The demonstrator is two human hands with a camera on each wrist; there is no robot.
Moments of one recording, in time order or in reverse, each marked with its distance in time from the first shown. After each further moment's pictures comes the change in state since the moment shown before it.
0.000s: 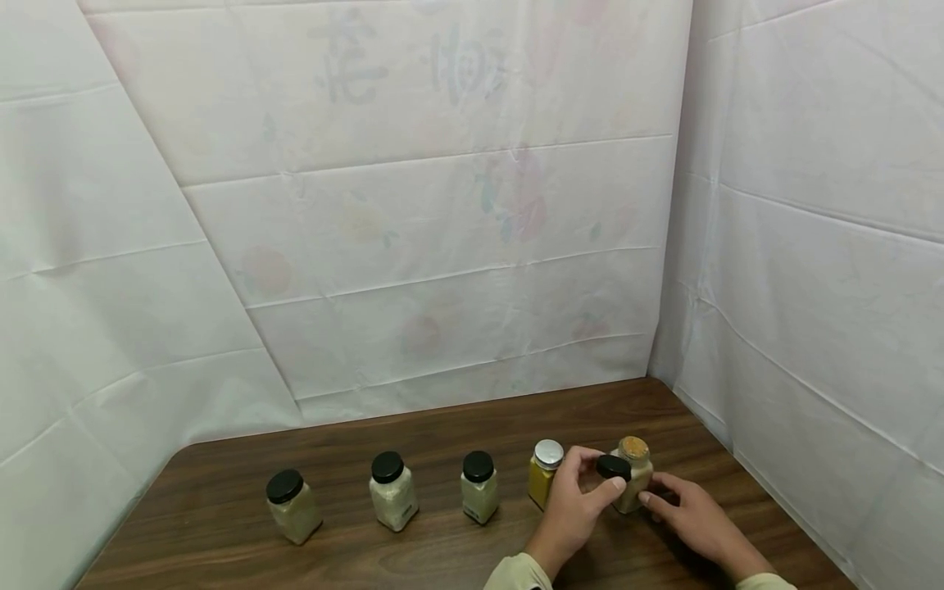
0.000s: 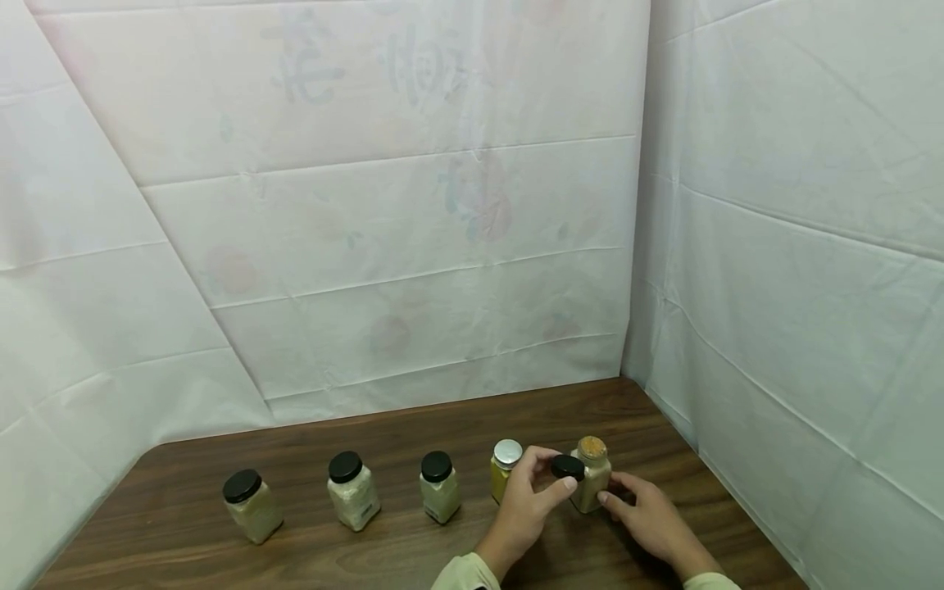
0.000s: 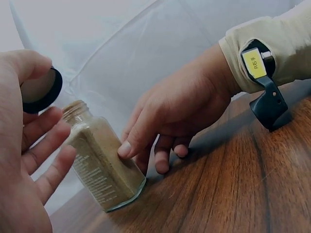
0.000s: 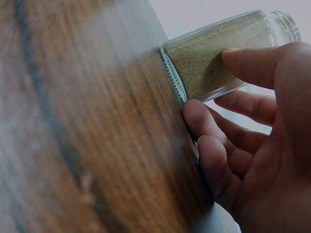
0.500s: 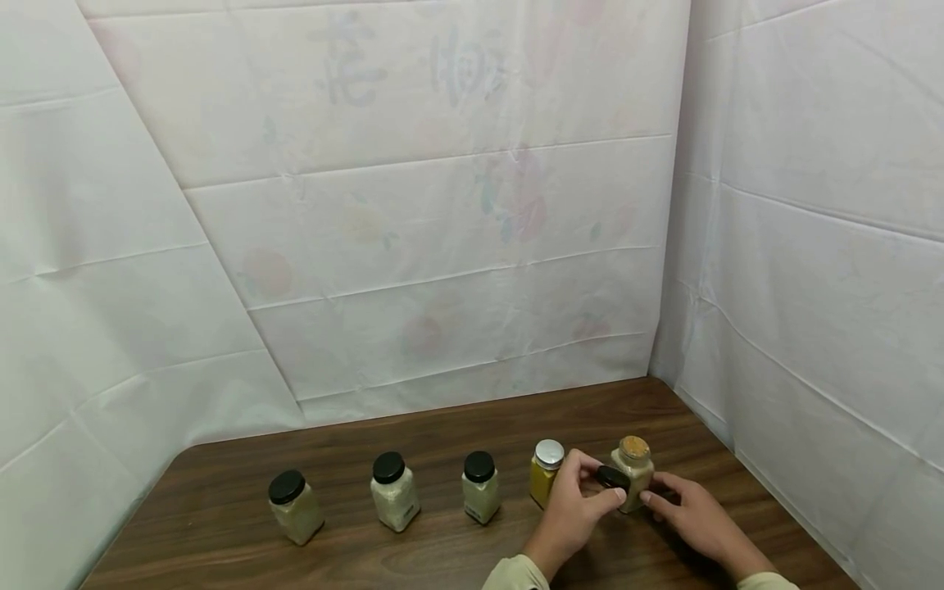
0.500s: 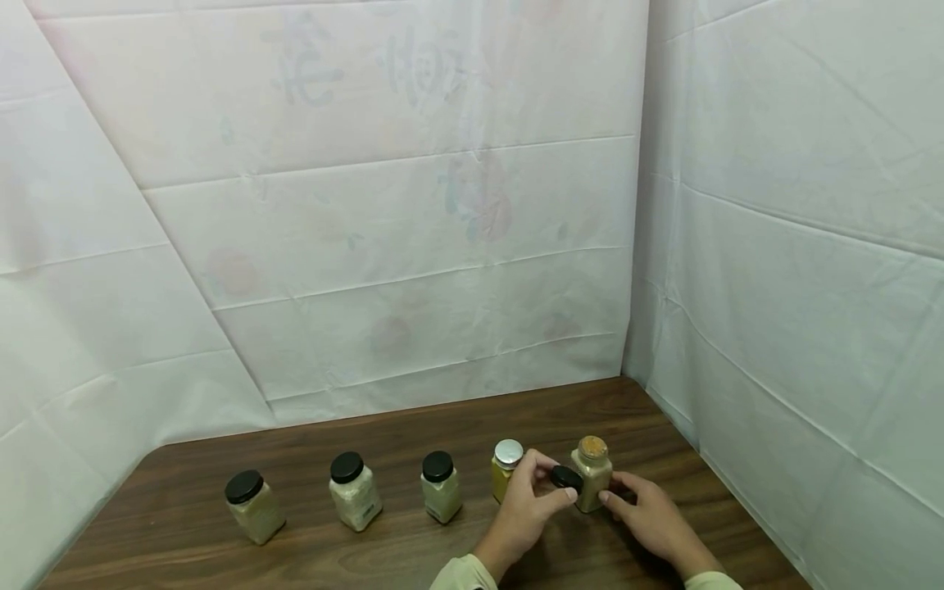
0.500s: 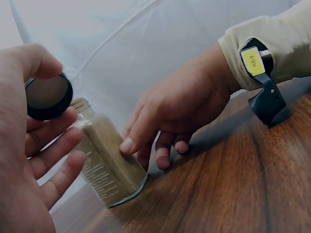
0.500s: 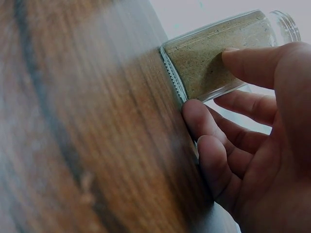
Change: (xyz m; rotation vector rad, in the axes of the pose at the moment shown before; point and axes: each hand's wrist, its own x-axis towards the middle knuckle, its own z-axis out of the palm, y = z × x) left_hand -0.002 0.000 -0.006 0.045 -0.027 -0.088; right_hand 0.001 0.001 0.000 0.000 -0.014 -0.011
